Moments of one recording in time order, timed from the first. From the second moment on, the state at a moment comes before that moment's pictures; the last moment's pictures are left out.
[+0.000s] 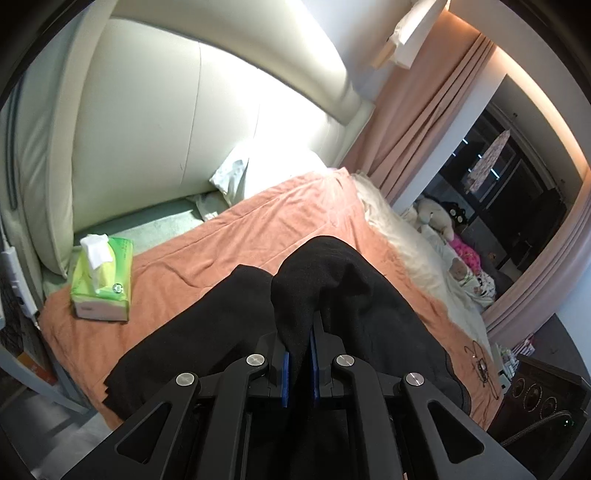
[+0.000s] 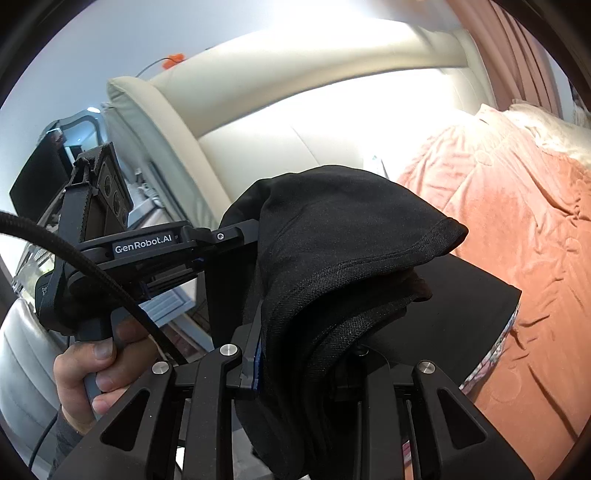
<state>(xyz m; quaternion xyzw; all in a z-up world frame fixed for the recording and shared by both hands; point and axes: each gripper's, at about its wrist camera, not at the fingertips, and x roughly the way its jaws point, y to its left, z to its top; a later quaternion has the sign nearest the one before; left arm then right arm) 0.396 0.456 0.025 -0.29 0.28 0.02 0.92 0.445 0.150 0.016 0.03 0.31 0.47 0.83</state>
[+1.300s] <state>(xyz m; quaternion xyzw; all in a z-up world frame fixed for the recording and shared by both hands) 0.407 0.492 -0.049 -0.27 0.37 0.11 0.89 0.534 0.086 -0.012 0.06 0.36 0.41 0.84</state>
